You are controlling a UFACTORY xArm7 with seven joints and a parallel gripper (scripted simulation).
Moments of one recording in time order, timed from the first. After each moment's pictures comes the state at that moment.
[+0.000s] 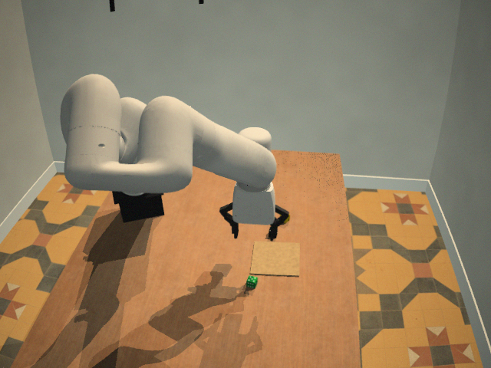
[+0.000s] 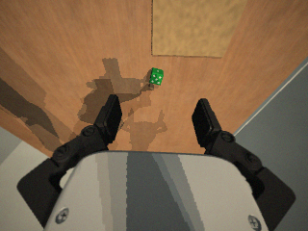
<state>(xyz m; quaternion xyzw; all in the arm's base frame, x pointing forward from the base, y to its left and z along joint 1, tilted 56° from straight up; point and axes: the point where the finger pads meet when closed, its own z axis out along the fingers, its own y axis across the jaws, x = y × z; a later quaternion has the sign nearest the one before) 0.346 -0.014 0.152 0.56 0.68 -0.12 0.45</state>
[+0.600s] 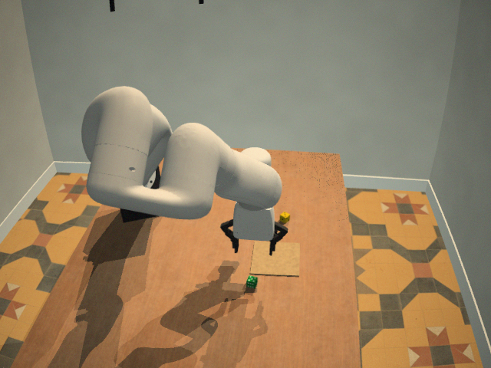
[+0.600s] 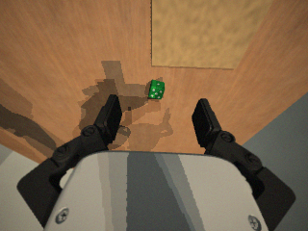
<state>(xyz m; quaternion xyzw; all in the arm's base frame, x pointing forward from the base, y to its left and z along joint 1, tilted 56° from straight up) 0.370 -0.049 0.124 0.56 0.68 -0.12 0.45</state>
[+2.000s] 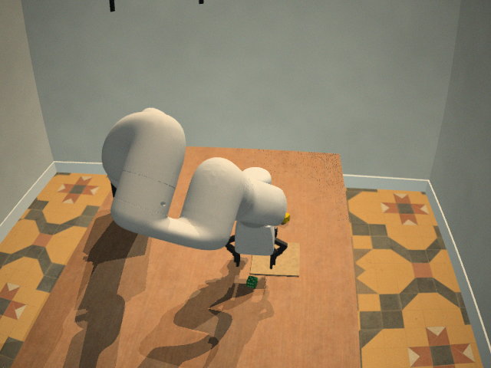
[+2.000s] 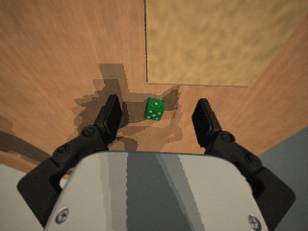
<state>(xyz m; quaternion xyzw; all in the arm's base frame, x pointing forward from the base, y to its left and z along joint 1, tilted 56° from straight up) 0.398 -0.084 0.095 0.56 0.68 -0.12 0.45</state>
